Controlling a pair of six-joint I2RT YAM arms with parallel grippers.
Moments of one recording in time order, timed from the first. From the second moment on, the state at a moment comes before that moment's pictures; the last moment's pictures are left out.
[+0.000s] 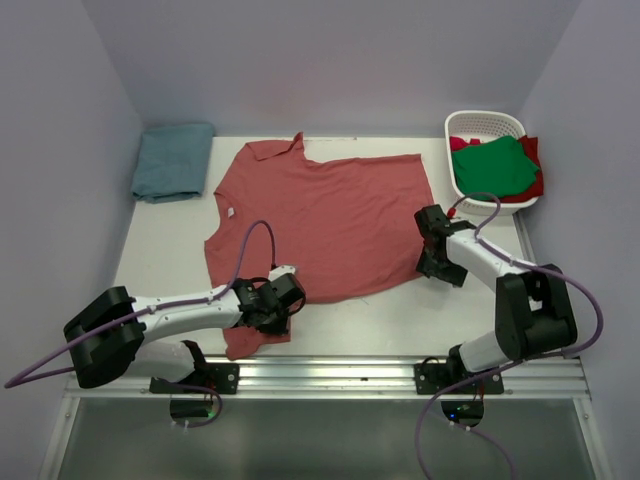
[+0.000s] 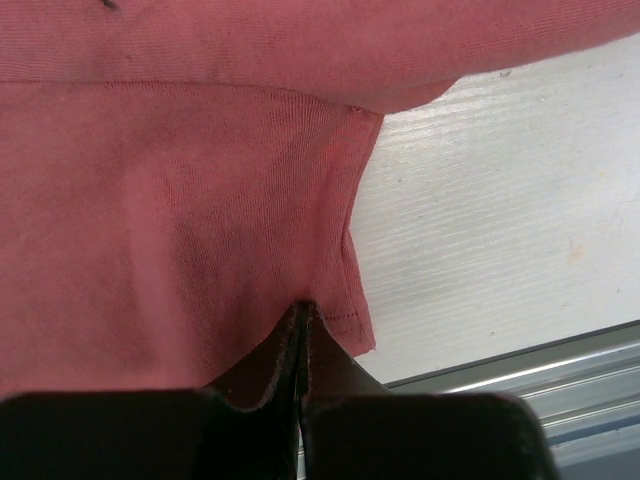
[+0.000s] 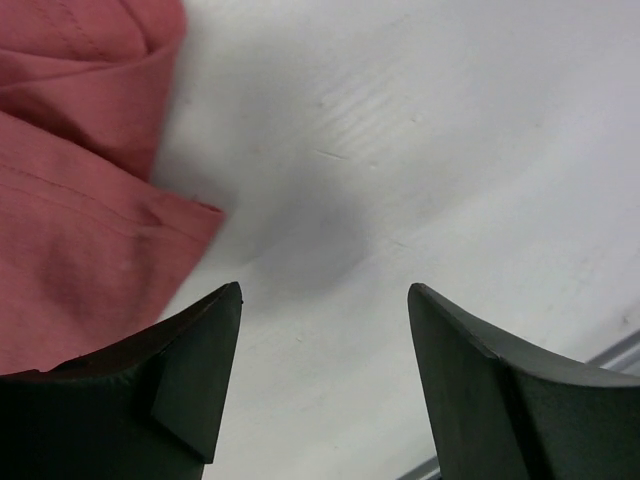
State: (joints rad) left arm -1.02 1.30 0.62 -0.59 -0.16 -0.83; right arm 0.25 1.50 0.85 -0.74 0.46 0.70
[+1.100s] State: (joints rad) left arm -1.02 1.22 0.58 -0.64 -0.17 -0.84; right arm 0.23 1.64 0.95 -0.70 0.45 0.69
